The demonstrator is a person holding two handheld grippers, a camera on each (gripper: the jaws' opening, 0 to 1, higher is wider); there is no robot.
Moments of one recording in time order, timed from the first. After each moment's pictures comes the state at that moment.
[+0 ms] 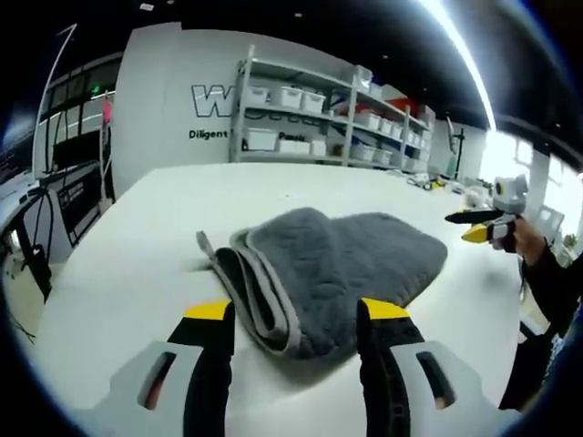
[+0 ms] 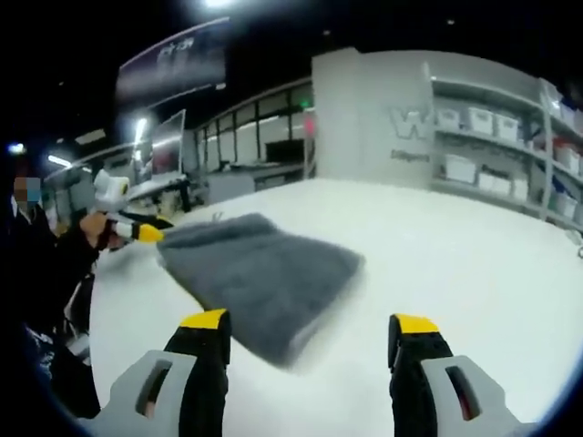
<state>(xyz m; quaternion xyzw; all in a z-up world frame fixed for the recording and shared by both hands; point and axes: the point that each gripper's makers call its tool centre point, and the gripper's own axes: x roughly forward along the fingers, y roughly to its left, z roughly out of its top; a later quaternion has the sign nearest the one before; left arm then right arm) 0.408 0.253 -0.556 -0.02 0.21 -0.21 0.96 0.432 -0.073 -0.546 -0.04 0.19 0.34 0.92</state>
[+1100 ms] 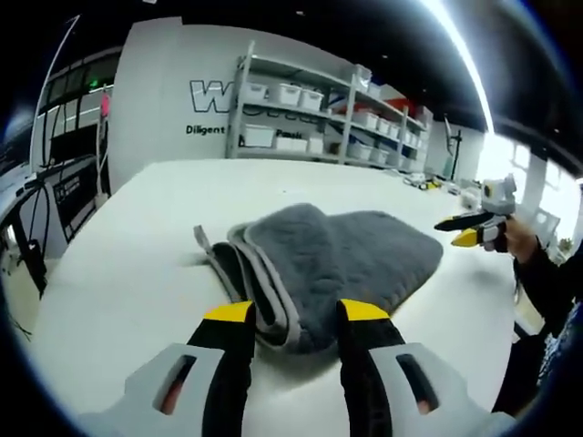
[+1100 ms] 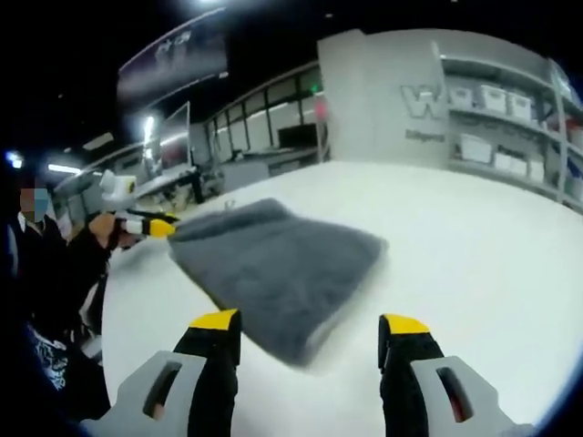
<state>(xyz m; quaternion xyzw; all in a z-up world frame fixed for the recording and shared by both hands) 0.404 0.252 -0.559 -0.02 0.22 -0.22 0.95 0.434 -0.057 -0.561 -0.03 0.23 0.37 0.90</state>
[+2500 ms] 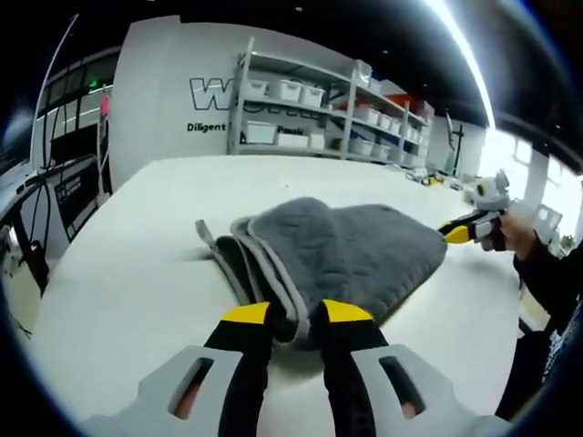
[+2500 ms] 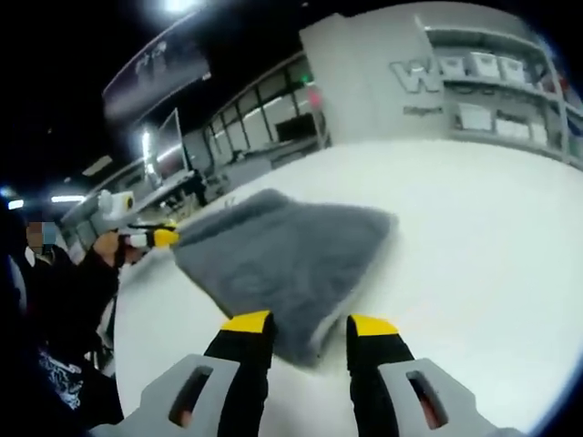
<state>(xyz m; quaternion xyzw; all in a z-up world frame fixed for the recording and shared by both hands) 0.405 0.258 -0.565 -0.02 0.22 -0.21 0.95 0.426 -0.043 -0.579 0.04 0.28 0.38 0.88</state>
